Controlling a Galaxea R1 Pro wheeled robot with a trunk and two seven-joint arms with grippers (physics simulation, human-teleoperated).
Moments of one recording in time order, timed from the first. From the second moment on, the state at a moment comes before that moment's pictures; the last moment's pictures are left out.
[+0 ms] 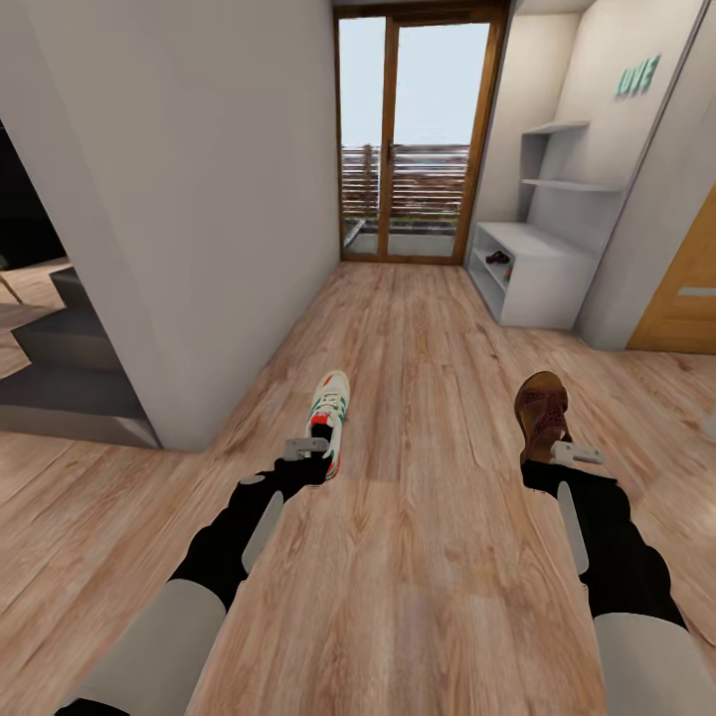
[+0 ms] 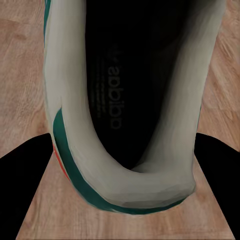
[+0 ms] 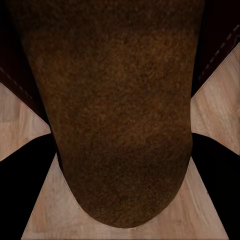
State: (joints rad) left arm -0.72 -0.12 -0.15 -0.88 0.18 0.39 -0.06; right arm -0.62 -0.07 -0.26 -1.26 0.03 0.79 -0.05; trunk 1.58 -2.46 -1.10
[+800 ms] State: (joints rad) left arm -0.72 -0.12 -0.15 -0.88 0.18 0.39 -0.06; right arm -0.62 -0.07 -0.26 -1.26 0.03 0.79 -0.05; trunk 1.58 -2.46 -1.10
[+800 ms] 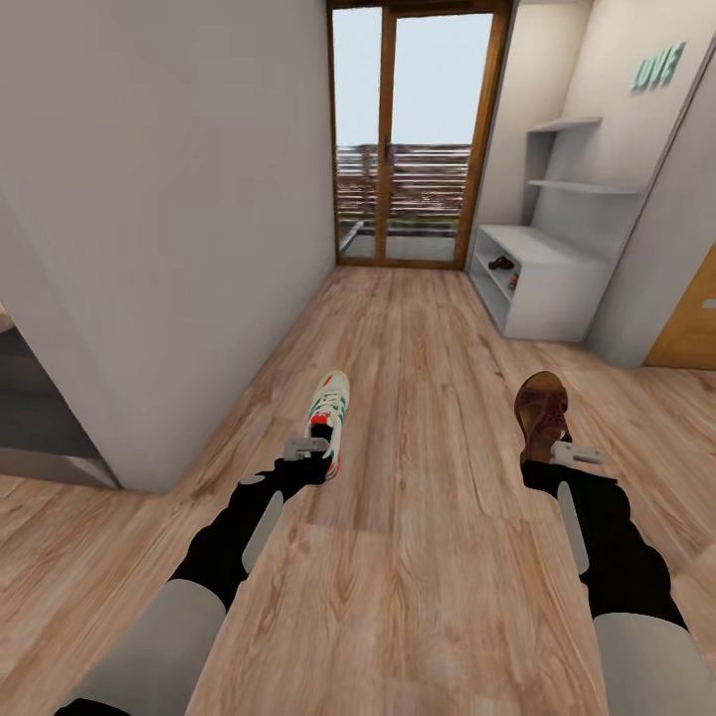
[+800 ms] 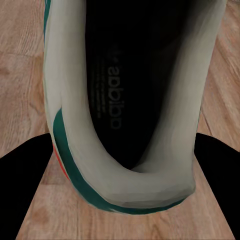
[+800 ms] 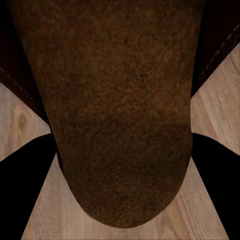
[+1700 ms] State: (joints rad) left arm -0.72 -0.12 -0.15 -0.88 0.18 0.39 -0.06; right arm -0.62 -0.07 -0.26 -1.26 0.03 0.79 -0.05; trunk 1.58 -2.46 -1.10
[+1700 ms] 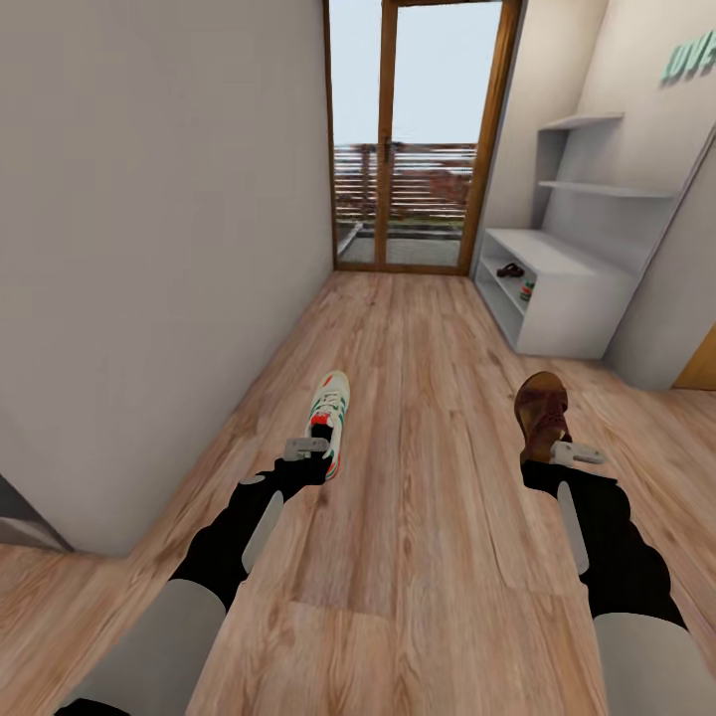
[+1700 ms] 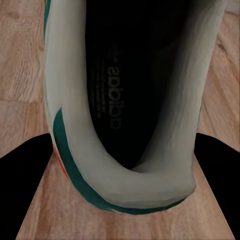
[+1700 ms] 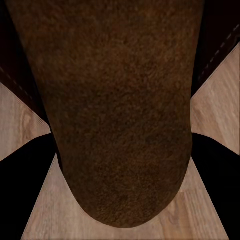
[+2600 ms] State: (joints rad) left arm -0.72 -0.12 -0.15 -0.88 0.18 0.39 -0.06; right arm -0.62 -0.07 -0.26 -1.26 0.03 0.79 -0.05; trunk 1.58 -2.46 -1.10
